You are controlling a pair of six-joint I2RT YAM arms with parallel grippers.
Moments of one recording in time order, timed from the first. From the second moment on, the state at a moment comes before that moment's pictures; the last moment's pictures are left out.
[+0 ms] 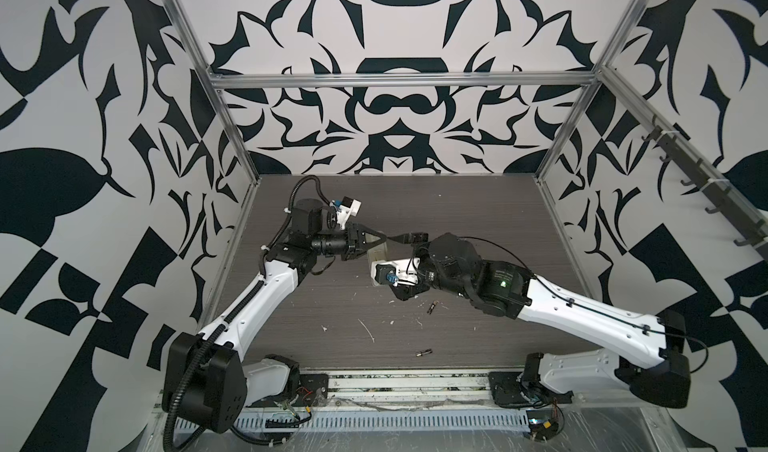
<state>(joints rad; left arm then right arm) -0.34 1.24 0.91 -0.12 1.03 -0.90 1.08 1.26 1.20 -0.37 0.10 -0.79</state>
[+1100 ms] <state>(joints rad) -0.32 1.24 0.91 -0.10 1.04 -0.91 1.08 1.26 1.20 -0.38 0.11 -0.79</state>
